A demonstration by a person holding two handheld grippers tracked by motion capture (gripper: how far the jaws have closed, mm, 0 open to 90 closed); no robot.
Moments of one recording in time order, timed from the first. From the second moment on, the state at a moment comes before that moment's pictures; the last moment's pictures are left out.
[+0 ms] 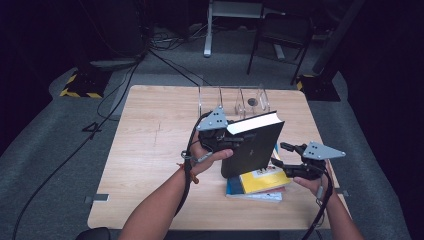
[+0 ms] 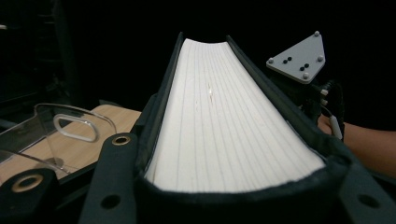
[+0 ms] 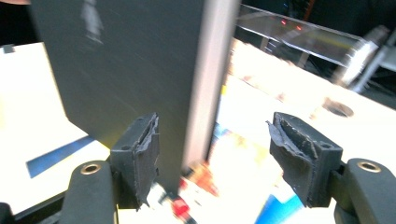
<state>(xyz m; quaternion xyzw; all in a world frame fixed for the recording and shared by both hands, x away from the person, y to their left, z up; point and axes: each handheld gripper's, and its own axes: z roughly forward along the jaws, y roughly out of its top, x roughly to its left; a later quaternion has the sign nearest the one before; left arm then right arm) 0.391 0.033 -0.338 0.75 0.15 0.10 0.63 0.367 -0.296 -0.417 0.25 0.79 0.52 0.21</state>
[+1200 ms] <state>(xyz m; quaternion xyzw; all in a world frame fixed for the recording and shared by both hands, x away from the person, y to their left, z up) 0.415 0.100 -0.325 0.72 0.29 0.23 0.59 0.382 -0.312 -0.437 0.31 0.79 0.48 0.21</state>
